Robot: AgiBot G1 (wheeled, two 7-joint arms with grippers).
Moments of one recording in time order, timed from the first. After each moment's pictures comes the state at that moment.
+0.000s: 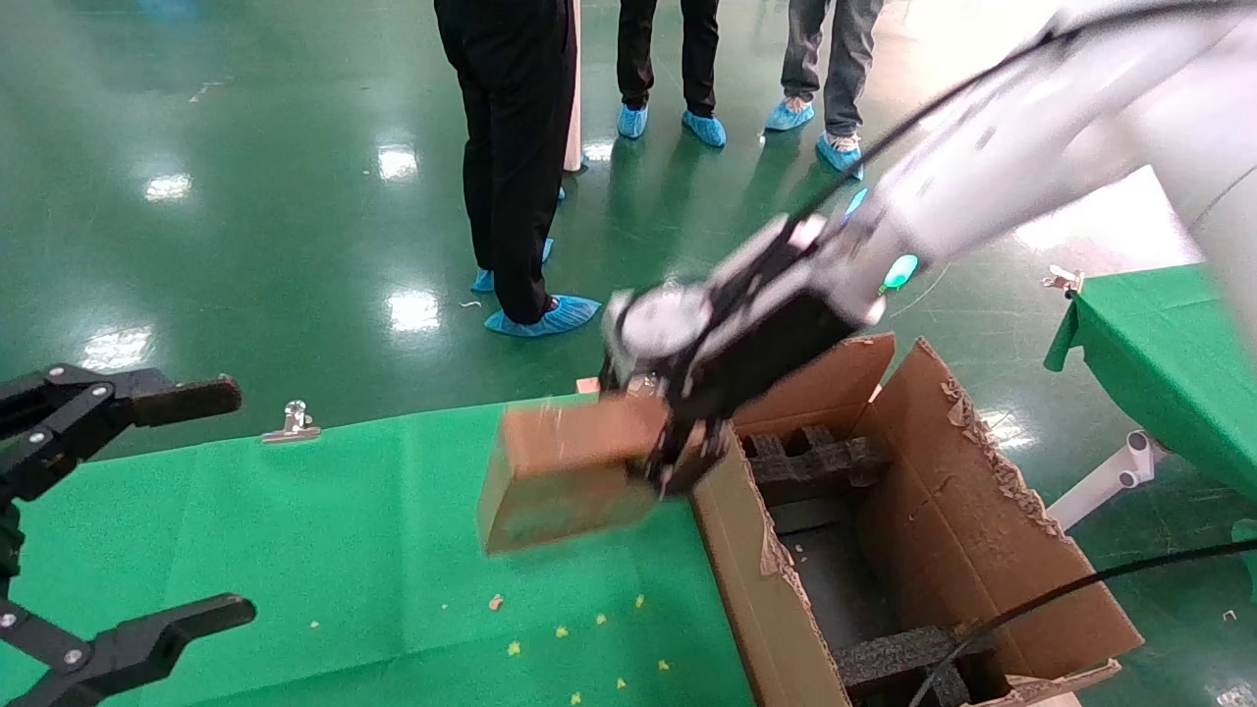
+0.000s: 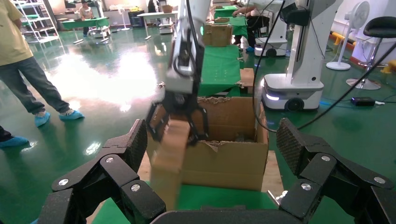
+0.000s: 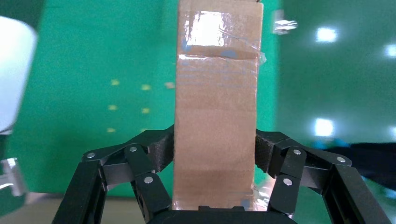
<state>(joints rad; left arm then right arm) -1.09 0.59 0.33 -1.27 0.69 1.47 -0.16 1.98 -1.05 -1.18 0.52 -1.33 -1.60 -0.18</state>
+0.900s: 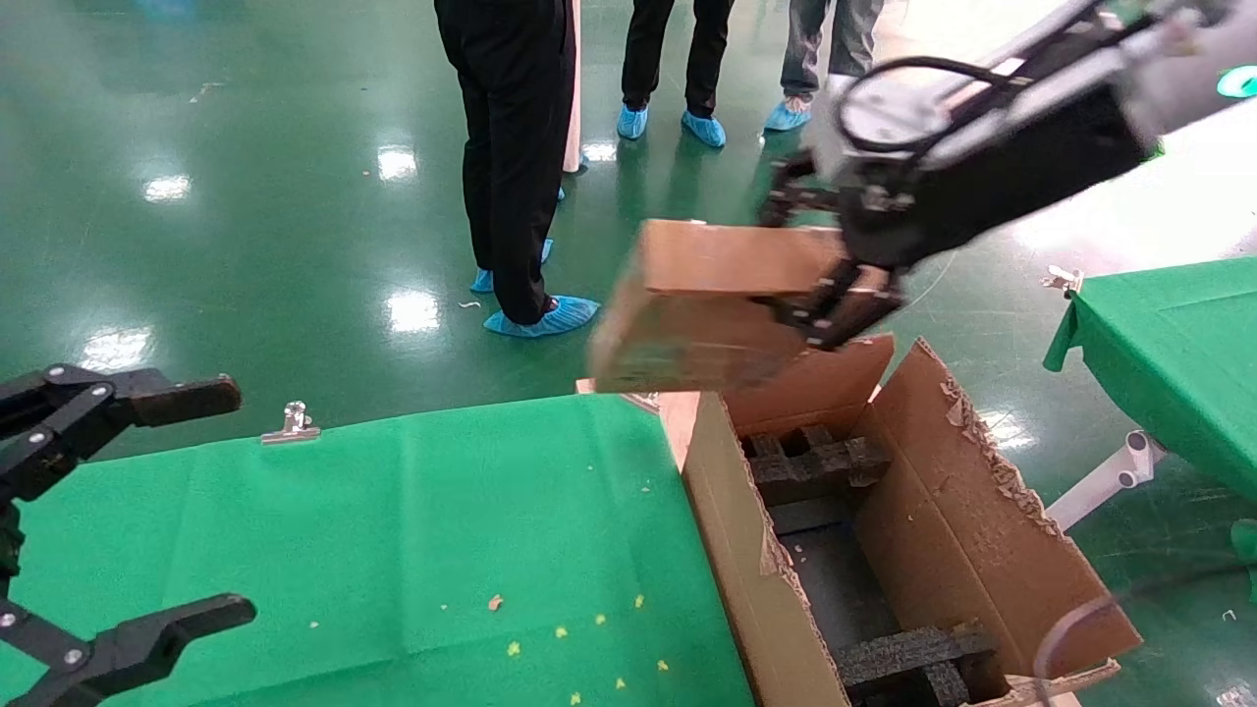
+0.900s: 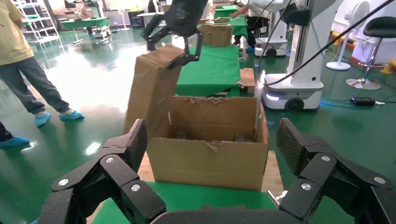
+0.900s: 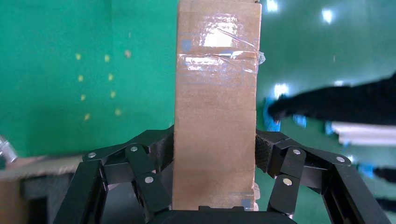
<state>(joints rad) -1.09 0.59 0.33 -1.27 0.69 1.47 -0.16 2.36 -0.78 -1.52 0.63 -1.11 -1.60 -0.10</state>
